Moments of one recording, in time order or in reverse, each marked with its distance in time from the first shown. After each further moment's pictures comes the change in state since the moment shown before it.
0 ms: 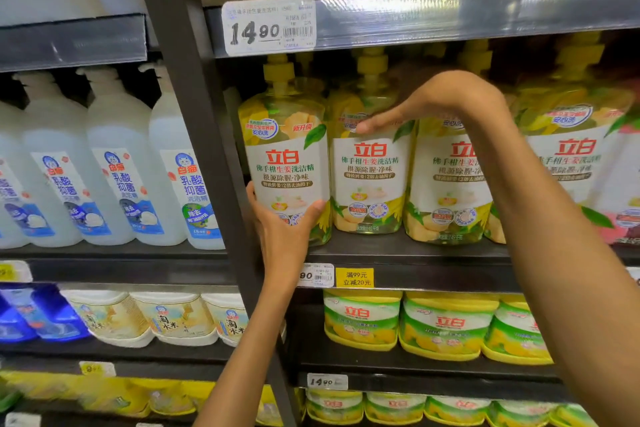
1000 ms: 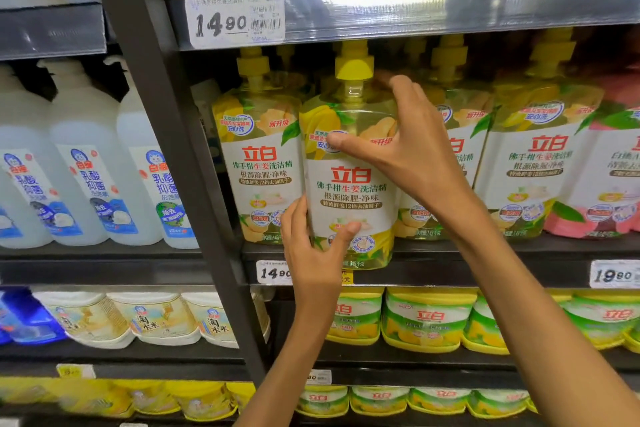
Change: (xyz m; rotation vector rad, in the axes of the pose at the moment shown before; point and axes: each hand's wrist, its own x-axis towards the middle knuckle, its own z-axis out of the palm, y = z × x) left_hand -0.068 0.035 0.035 -0.167 -0.104 0.095; right_hand -0.039 0.018 0.069 0.158 0.601 -0.400
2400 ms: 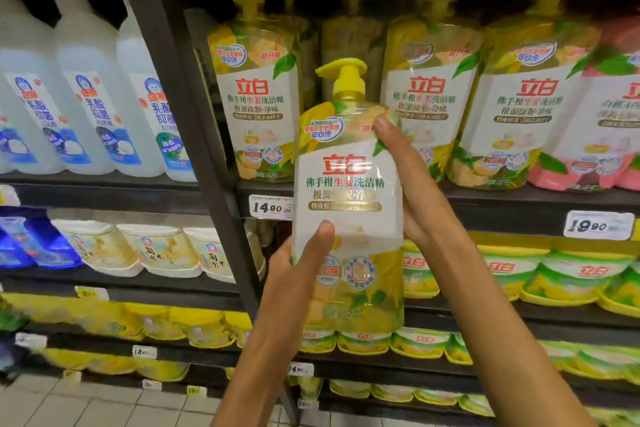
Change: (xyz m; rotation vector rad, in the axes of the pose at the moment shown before) left_hand -0.094 0.044 -0.044 -0.243 -0.280 -0.592; right_hand -0.091 0.027 0.010 1.298 -0.282 0.697
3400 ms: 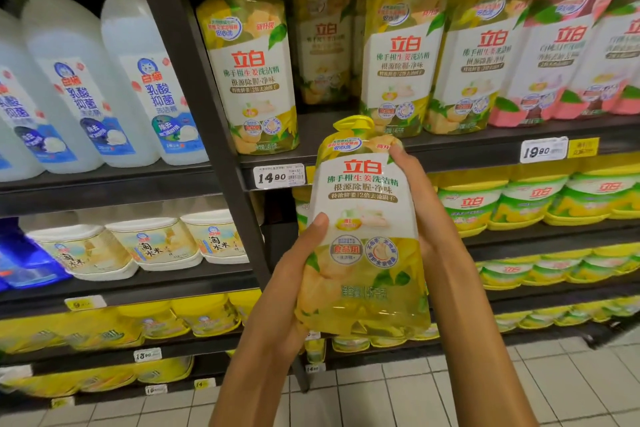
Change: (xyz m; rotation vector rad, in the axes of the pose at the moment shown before) left_hand -0.053 0.010 -0.056 -0.353 -0.421 -0.300; right_hand -0.082 0.055 0.014 0.059 0.201 0.032
